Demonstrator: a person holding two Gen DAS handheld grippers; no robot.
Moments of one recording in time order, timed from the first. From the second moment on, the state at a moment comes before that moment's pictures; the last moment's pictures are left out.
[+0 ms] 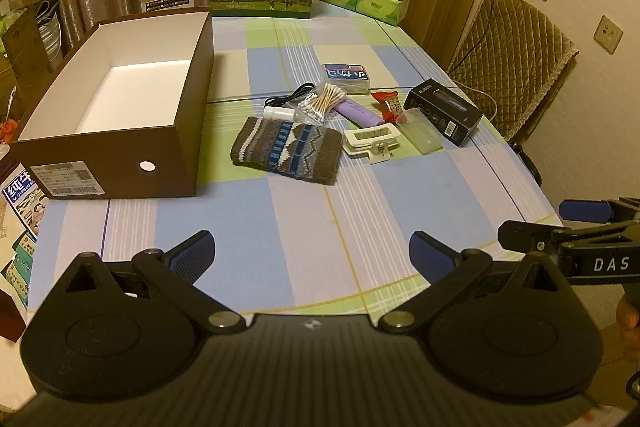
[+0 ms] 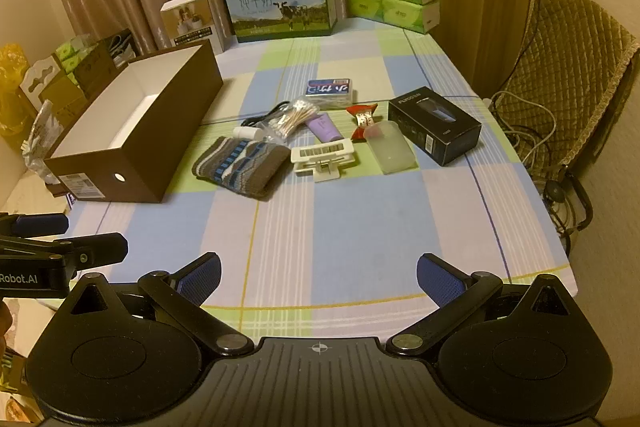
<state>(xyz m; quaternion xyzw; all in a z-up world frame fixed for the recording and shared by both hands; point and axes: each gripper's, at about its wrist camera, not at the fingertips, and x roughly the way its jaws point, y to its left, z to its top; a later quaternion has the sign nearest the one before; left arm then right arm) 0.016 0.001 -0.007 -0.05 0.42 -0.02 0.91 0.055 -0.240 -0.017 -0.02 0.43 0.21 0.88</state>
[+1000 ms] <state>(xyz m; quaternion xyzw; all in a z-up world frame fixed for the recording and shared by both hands) 0.039 0.011 -0.010 -0.05 0.43 -0.02 0.90 0.091 -0.227 -0.022 -0.03 0.44 0.22 0.87</state>
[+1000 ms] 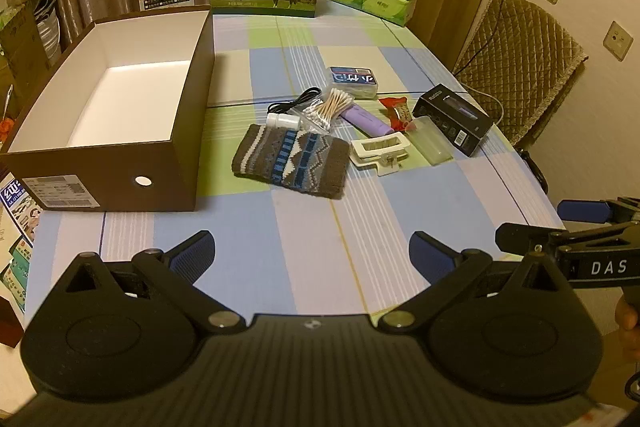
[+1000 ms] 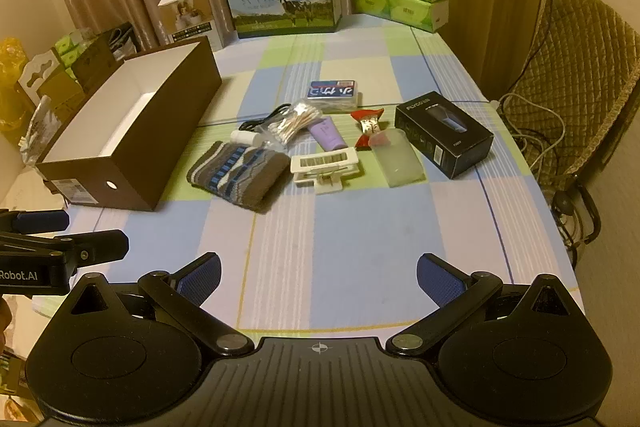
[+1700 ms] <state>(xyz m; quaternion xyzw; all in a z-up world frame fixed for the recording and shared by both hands) 0.079 0.010 -0.014 -0.06 0.43 -0.01 0.90 0.132 -0.223 -0.025 -0.03 0.44 0.22 0.87</state>
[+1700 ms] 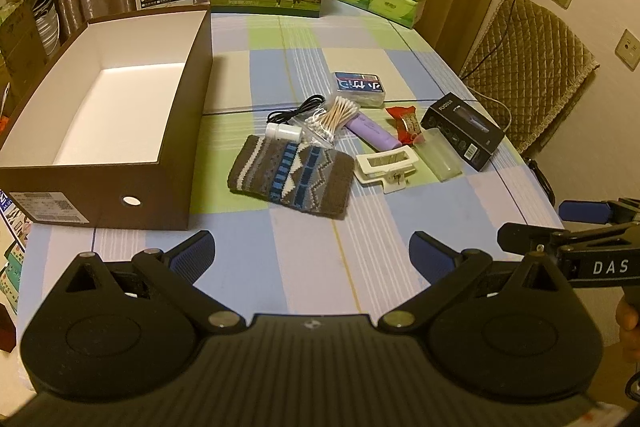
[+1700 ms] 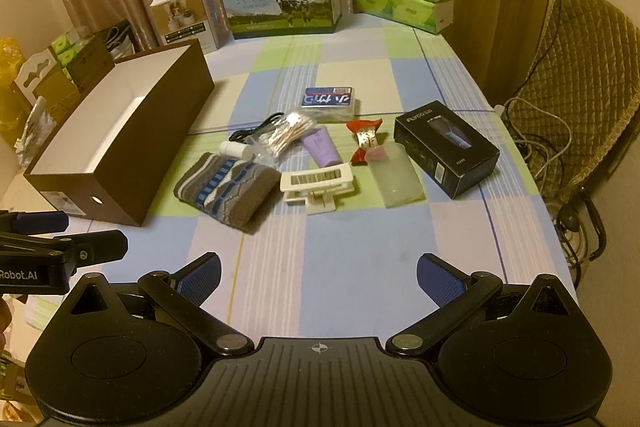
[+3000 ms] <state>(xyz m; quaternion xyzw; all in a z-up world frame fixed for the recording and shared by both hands) 0.150 -0.008 -0.045 -0.07 0.48 0.02 0.88 0.217 -0.247 -0.062 -0.03 0.46 0.23 0.86</state>
